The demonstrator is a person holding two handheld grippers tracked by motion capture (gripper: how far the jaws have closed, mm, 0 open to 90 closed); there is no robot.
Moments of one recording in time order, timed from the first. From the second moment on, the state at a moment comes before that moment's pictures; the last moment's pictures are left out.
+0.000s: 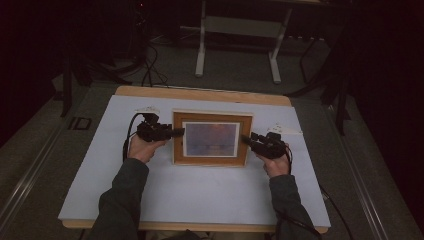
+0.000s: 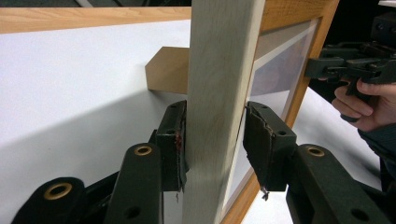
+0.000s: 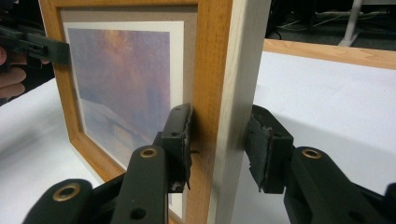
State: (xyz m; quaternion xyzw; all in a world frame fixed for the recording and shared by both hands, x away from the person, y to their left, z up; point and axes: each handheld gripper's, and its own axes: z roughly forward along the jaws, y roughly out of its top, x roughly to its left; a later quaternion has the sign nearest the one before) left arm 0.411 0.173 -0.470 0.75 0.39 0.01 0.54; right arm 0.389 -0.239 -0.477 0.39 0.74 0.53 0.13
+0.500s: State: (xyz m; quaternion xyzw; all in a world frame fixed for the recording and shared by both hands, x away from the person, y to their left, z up) left arm 0.411 0.171 -0.471 0.75 0.40 0.00 0.53; right arm 0.389 -0.240 -0.475 0.39 0.74 0.53 0.13
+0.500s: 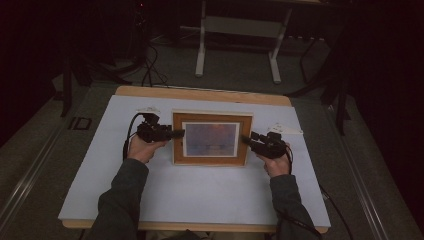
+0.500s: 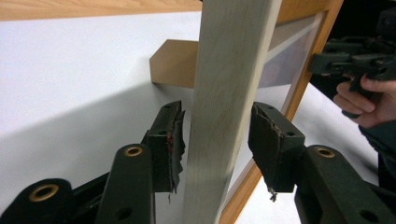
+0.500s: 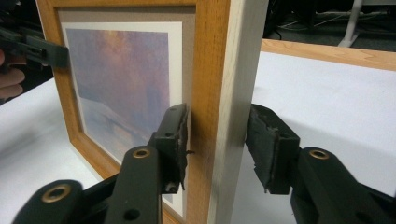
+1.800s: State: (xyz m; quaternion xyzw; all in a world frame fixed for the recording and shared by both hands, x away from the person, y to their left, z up) left arm 0.339 0.208 -0.465 0.75 0.41 0.08 0.52; right arm 0.362 -0.275 -0.469 0.40 0.74 0.51 0.13
